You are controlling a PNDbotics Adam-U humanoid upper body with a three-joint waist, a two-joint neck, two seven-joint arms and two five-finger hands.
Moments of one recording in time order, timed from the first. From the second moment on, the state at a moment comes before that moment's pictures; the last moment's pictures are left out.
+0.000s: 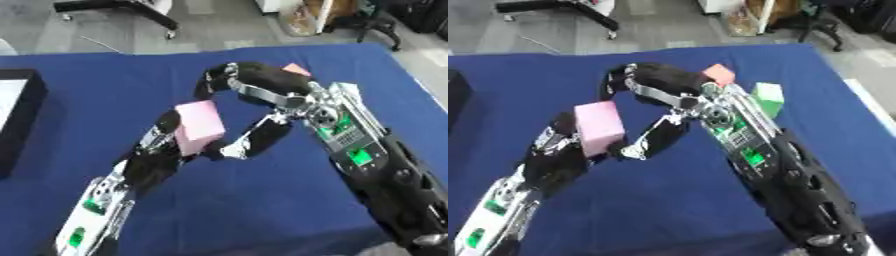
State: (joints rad) left arm -0.32 0.11 -0.38 -1.66 0.24 0.14 -0.51; right arm -0.63 -0.27 0.43 -1.80 0.62 -0.13 0.58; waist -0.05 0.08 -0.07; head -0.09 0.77
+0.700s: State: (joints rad) left arm -0.32 0.11 -0.39 -1.66 0.29 0.14 -0.48; right arm -0.64 -0.27 0.43 -1.81 0.61 -0.17 0.62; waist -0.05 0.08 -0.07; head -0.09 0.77
